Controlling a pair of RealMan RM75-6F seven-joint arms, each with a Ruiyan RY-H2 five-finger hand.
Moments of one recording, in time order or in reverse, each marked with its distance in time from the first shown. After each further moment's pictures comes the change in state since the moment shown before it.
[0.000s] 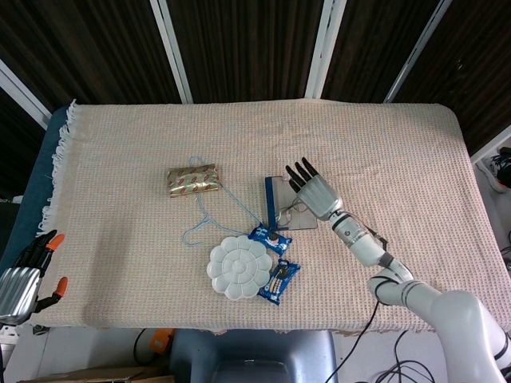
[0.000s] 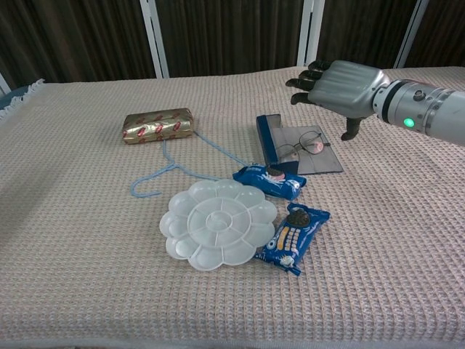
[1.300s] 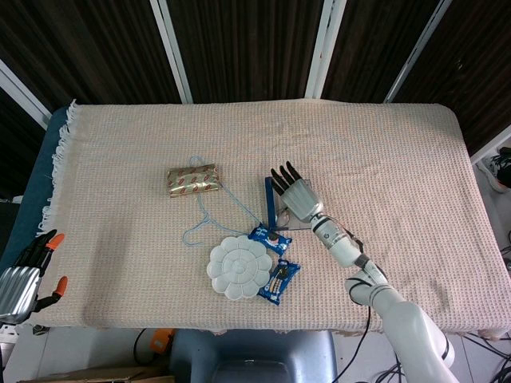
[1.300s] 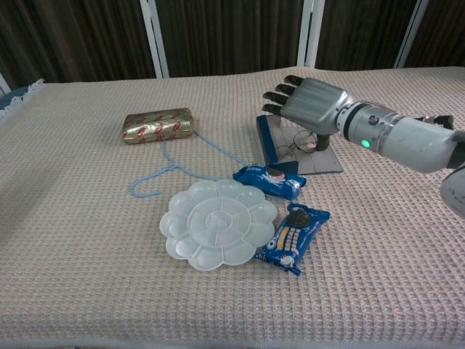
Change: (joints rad) left arm -0.004 0.005 0.001 0.003 -0.005 -0.006 -0.020; right arm 0.061 -0.282 0.006 0.394 -0.050 0.001 0.104
